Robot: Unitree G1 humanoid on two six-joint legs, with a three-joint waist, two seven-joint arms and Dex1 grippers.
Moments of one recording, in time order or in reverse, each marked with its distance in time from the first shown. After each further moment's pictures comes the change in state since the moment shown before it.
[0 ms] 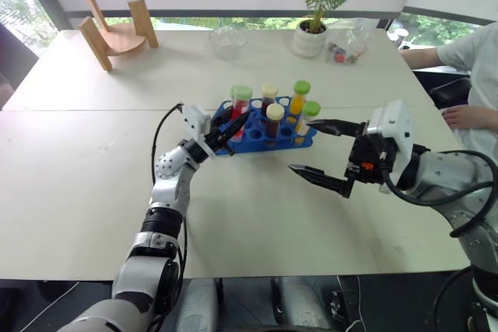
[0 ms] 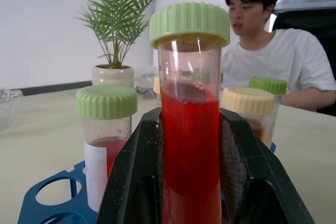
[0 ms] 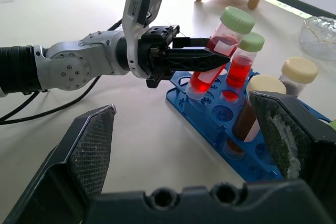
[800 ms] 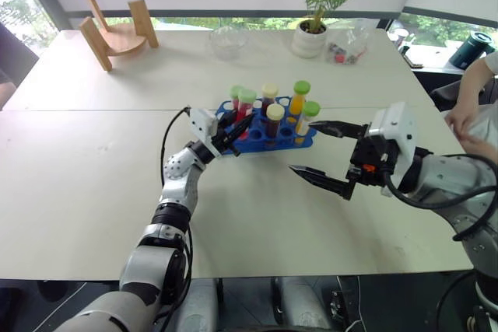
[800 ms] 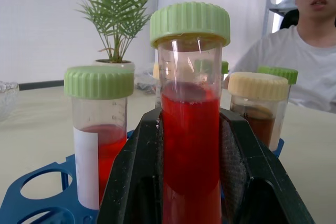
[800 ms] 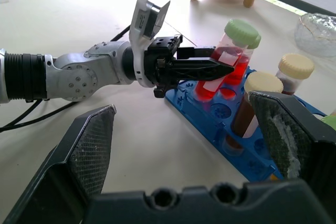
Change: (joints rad) left arm -0.055 -0.031 0.008 0.186 0.020 -0.128 -0.005; right arm 0.019 -0.005 -0.018 -0.029 0.020 0.022 -0.025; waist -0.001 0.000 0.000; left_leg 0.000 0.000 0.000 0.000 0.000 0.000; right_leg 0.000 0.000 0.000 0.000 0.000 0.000
